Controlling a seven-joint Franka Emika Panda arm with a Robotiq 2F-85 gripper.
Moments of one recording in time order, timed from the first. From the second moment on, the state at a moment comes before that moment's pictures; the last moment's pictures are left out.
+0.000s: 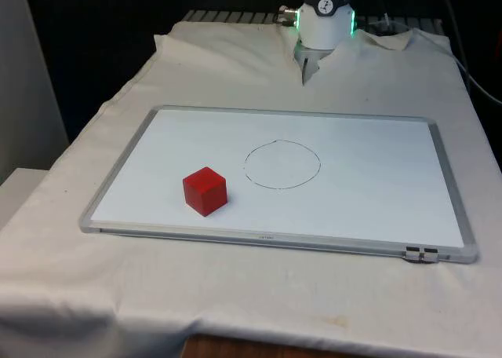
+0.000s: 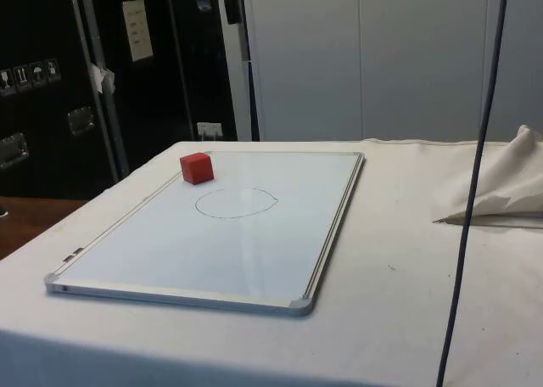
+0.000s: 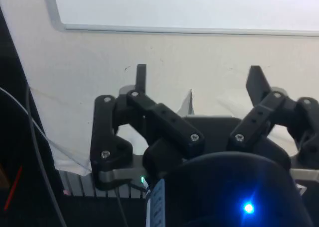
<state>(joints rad) 0.39 0.04 -0.40 -1.87 0.04 1.84 -0.05</state>
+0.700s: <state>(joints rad) 0.39 0.05 -0.40 -1.87 0.04 1.85 -0.05</state>
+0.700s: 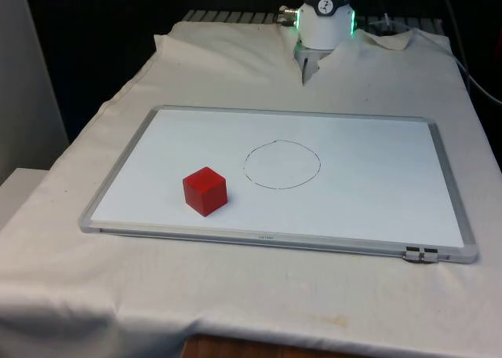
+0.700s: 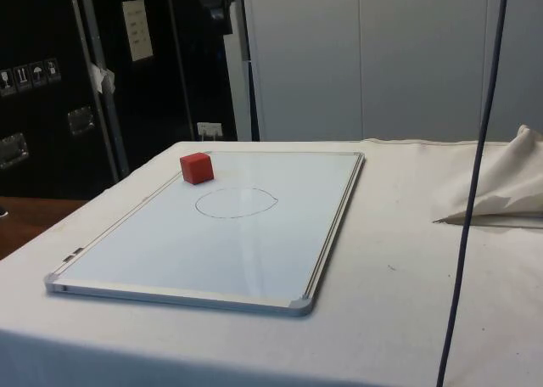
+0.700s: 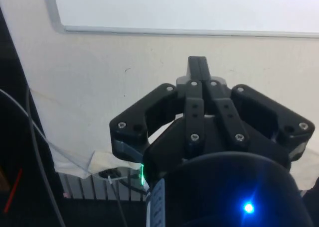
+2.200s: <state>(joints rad) 0.31 0.42 -0.49 -1.74 0.32 2.21 -0.30</state>
